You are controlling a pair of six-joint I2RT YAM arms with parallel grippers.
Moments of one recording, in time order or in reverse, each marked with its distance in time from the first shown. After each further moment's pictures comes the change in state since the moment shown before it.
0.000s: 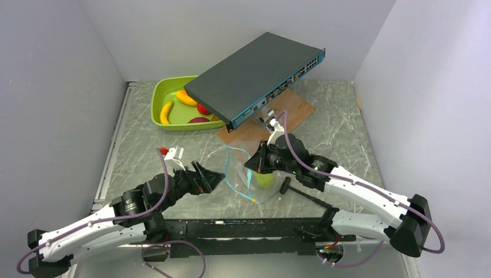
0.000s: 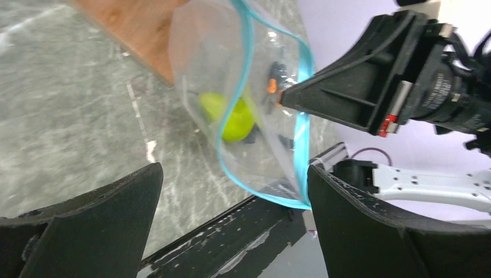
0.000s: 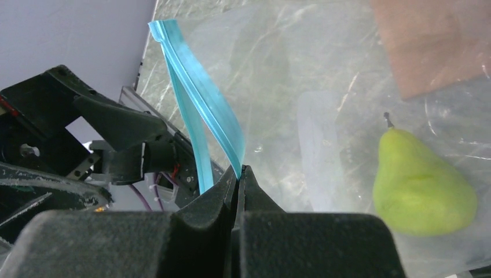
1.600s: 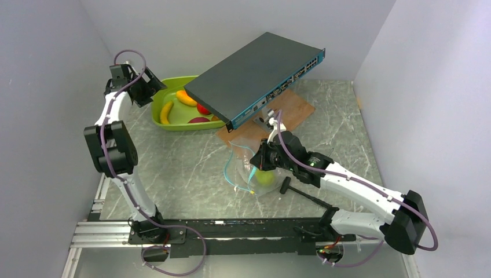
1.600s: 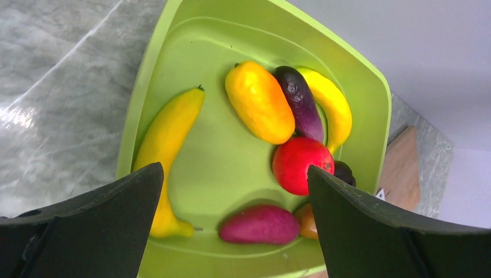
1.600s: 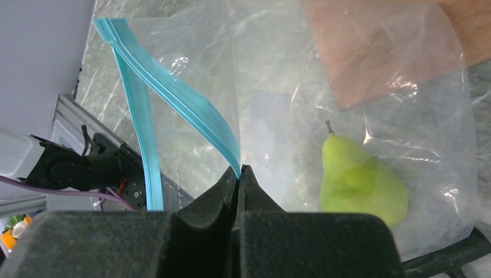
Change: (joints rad) left arm 1.364 1.493 1.131 -0.051 0.730 0.446; right arm -0.043 0.043 -0.005 -0.028 0.079 -0.127
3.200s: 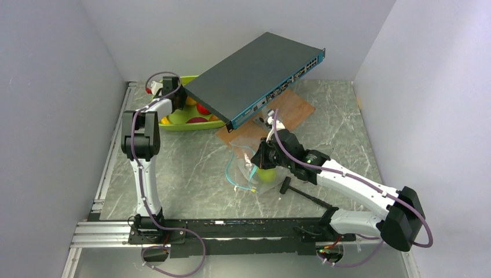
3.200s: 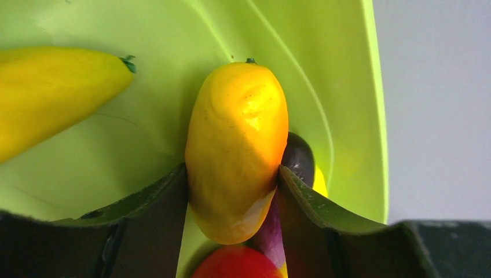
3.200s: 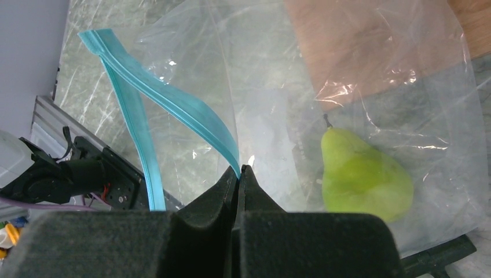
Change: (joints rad) left arm -0.286 0.327 0.007 0.338 -0.497 -0.739; right arm -0.031 0.053 0.007 -0.005 -0.008 -0.026
